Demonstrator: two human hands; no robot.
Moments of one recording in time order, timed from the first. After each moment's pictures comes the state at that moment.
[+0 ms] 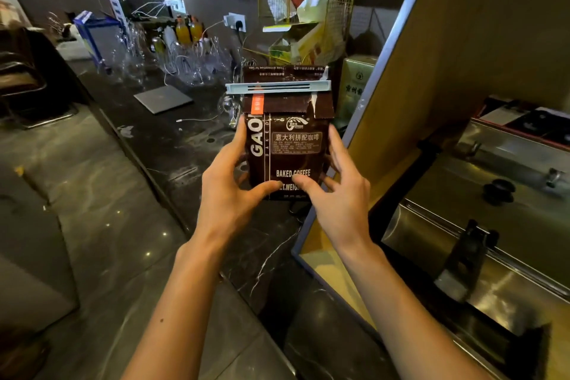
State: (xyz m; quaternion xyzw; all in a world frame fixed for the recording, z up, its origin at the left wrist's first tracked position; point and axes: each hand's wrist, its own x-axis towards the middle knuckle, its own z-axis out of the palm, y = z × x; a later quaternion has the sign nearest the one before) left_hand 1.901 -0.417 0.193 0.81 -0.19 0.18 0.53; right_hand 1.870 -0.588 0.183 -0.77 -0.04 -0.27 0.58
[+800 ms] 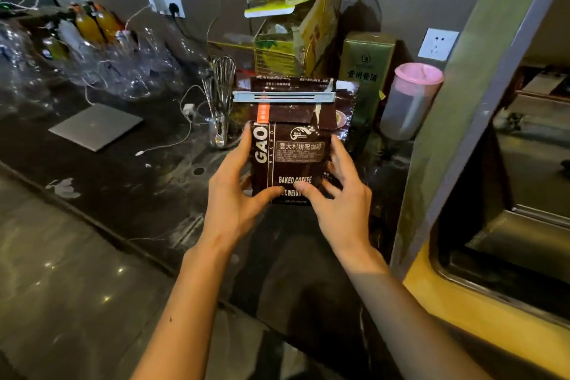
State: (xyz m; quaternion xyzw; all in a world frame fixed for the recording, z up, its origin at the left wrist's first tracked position) left_hand 2.161 -0.293 0.151 0.78 -0.32 0.05 0.54; right_hand 2.073 -0.441 0.139 -0.74 0.14 -0.34 0.56
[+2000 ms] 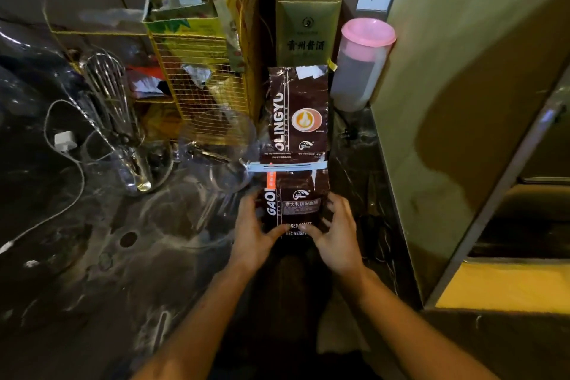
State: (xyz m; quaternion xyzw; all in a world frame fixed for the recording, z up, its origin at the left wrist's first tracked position) left_hand 2.327 -0.394 -0.018 0.72 -0.32 -0.26 0.56; right_hand 2.182 -0.490 0.001 -0.73 0.41 -0.24 0.49
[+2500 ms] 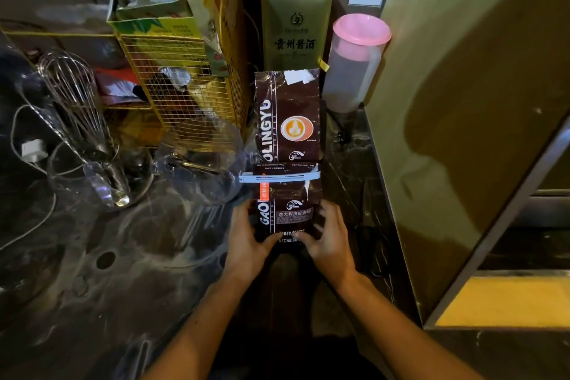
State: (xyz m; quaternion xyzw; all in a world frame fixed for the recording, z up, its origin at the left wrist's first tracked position) left_hand 2.335 -0.419 -0.040 0.73 -0.31 -0.26 0.55; right_hand 2.189 -0.520 -0.028 -0.74 0.40 -0.24 0.49
